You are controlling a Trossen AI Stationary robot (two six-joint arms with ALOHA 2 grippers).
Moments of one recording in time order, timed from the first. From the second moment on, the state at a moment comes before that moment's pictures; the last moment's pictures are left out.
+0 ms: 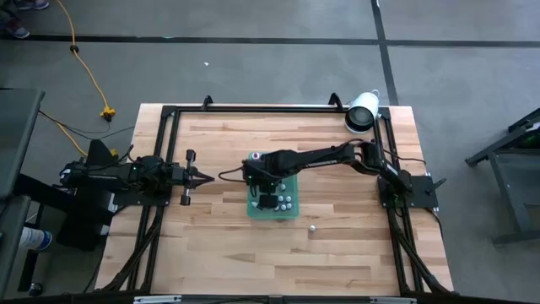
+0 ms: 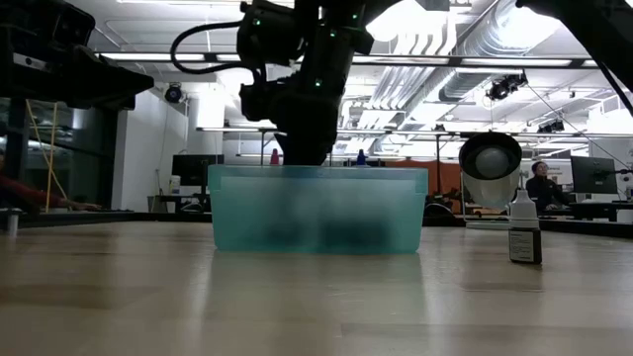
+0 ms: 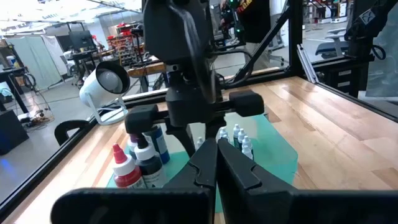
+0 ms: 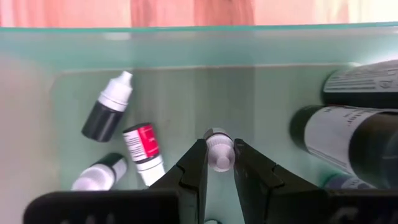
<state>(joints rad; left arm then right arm) -0.05 0.04 0.01 0.01 -0.01 0.20 -0.01 2.24 1.85 -0.86 0.01 0.02</state>
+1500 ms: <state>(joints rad) -0.05 0.04 0.01 0.01 -0.01 0.20 -0.01 2.14 1.85 -0.91 0.01 0.03</state>
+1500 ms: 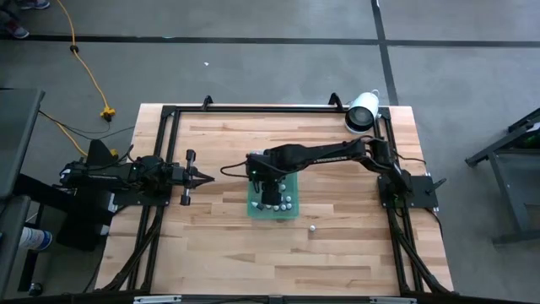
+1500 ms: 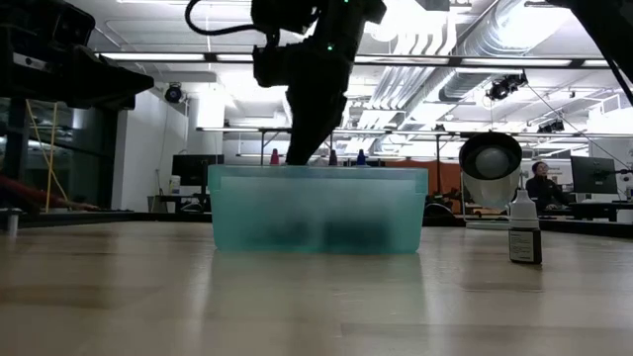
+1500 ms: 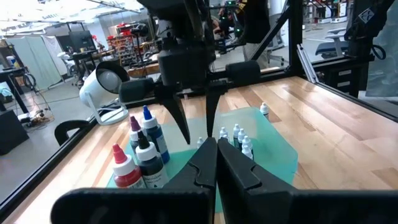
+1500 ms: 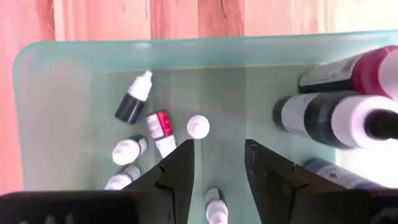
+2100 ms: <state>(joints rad) -0.05 0.04 0.01 0.01 -0.01 0.20 0.01 2.02 1.85 -0.97 0.01 0.05</state>
